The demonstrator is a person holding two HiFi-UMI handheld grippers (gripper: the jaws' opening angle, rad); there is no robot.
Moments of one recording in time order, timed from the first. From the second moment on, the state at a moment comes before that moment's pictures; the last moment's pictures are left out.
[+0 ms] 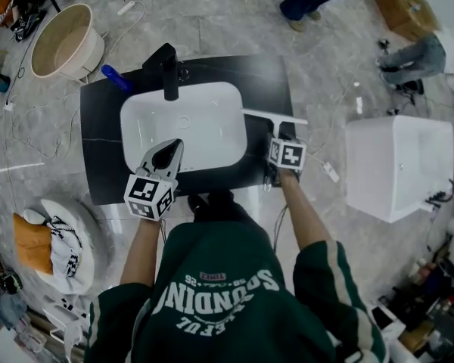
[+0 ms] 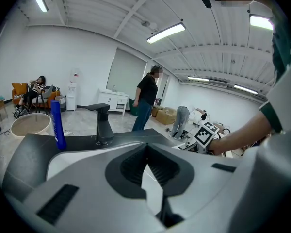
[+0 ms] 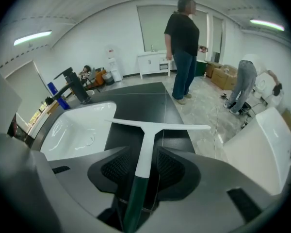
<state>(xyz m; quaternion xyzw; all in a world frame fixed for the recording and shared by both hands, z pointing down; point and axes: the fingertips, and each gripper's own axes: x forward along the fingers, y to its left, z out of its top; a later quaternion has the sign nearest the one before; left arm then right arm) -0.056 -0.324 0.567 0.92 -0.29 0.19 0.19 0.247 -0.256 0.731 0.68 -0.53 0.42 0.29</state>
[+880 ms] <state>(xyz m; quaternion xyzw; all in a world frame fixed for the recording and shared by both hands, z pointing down) -0.079 -0.321 0.566 0.91 -0.32 0.19 0.19 0.243 -0.256 0.756 0.63 -0.53 0.45 0.34</state>
